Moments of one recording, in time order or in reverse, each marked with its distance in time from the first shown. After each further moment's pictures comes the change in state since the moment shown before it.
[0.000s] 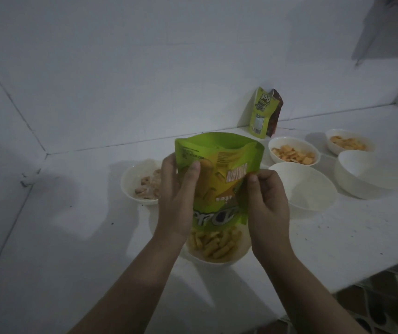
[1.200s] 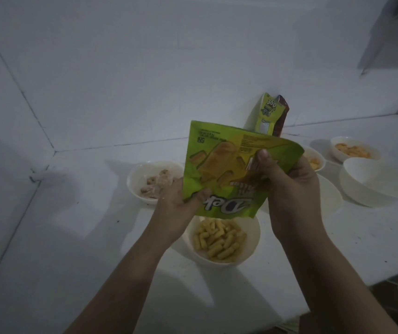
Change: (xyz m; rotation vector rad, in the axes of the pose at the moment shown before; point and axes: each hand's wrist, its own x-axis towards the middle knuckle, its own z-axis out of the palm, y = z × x) left_hand 0.003 -0.005 -0.038 0.399 -0.235 -0.020; right_hand 0.021 -0.050 -0.005 0.415 -0.121 0.115
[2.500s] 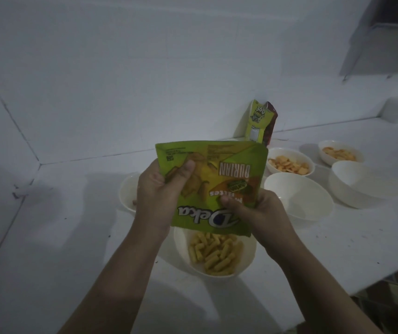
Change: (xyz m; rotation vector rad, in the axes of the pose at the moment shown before) left_hand 0.024 0.036 -0.001 -0.384 0.252 0.025; right_hand -0.001 0.027 -0.015 -0.533 -0.229 0.202
